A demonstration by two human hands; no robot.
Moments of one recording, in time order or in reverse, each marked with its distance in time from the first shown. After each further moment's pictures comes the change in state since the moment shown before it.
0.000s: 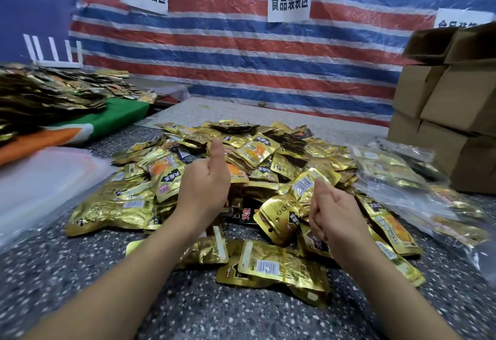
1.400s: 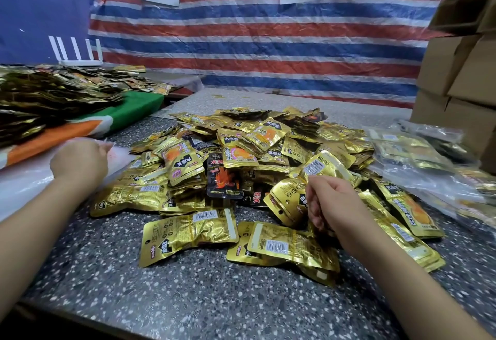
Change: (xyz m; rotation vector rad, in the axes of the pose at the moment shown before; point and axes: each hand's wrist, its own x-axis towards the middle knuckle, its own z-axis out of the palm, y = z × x) left_hand 0.069 -0.121 -0.192 1.199 0.261 -0.278; right_hand -0.001 0.007 0.005 -0.123 -0.123 0.073
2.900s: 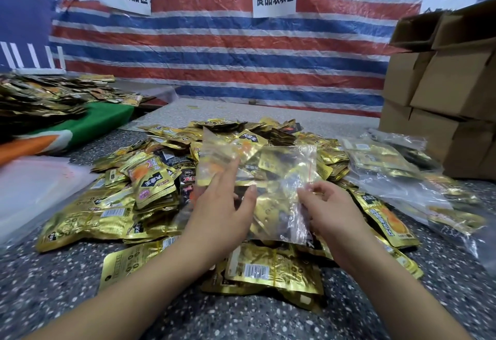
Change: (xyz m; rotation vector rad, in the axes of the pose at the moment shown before) left_hand -0.181 0.200 -0.040 -0.822 -0.420 0.518; right_hand 0.002 -0.004 -0.013 0.059 0.192 0.027
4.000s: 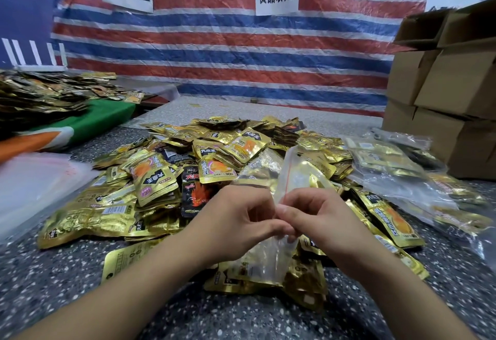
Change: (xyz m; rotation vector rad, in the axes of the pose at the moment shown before) left_hand -0.001 0.009 -0.011 -0.169 -0.146 0.456; right_hand -0.021 -0.015 0.006 -0.038 -0.400 -0.258
